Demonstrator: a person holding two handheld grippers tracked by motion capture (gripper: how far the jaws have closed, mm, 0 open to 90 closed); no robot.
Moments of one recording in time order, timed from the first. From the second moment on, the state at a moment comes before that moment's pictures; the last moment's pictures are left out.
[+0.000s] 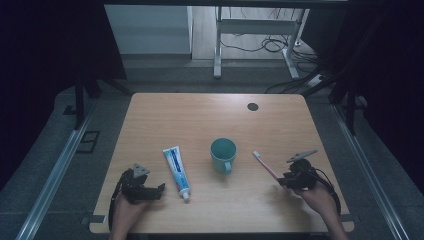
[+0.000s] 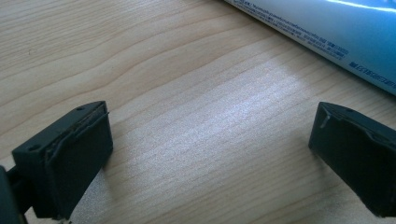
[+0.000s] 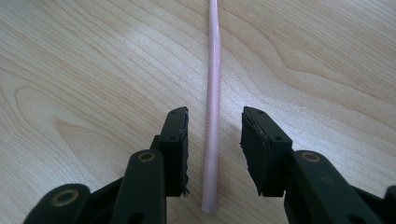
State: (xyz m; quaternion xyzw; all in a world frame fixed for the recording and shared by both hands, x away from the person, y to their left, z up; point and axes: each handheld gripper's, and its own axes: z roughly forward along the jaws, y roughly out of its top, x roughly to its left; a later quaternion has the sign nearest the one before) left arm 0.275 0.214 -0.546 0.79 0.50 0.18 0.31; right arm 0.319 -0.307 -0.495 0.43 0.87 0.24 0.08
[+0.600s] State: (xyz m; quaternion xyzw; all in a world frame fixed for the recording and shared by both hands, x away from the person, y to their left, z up) left arm 0.275 0.214 -0.546 0.79 0.50 0.18 0.31; right arm 0.352 -0.280 -0.485 0.43 0.89 0.14 0.04
